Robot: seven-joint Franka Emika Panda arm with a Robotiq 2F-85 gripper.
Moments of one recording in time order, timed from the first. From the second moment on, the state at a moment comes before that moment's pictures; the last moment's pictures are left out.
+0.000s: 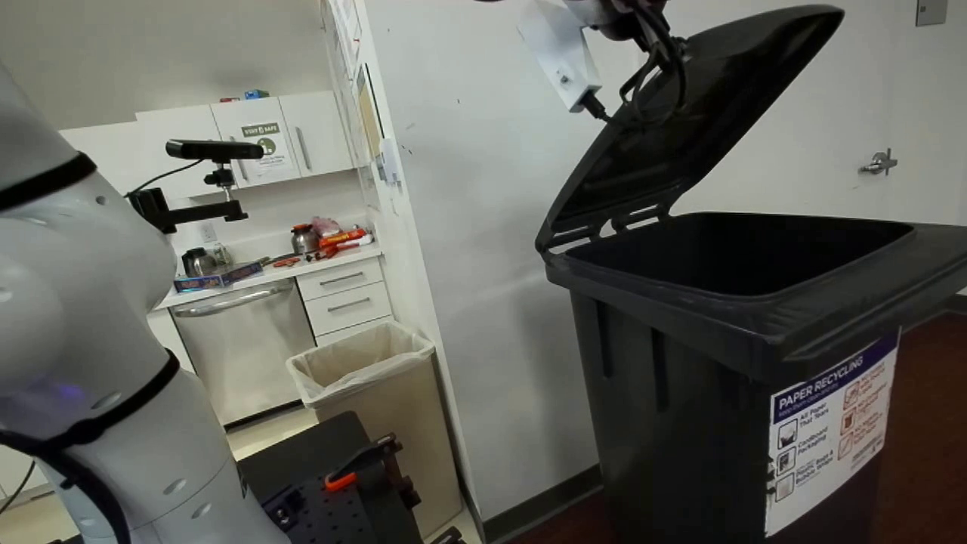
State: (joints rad) arm -0.15 -0.22 -0.08 -2.24 1.69 2.62 -0.93
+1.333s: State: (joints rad) arm -0.13 -0.28 0.06 -2.19 1.30 2.75 -0.63
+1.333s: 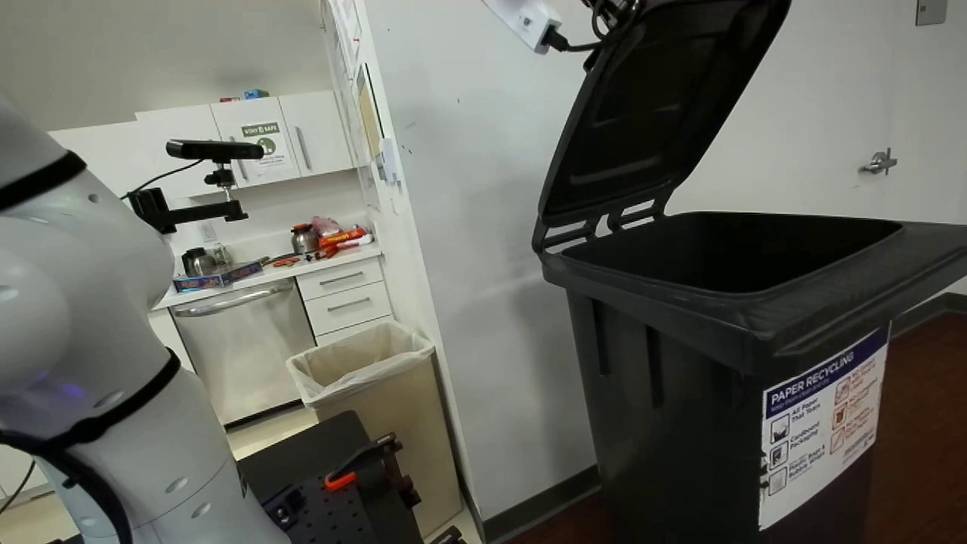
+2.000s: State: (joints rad) arm -0.05 -0.28 0.14 -2.08 0.64 2.75 -0.16
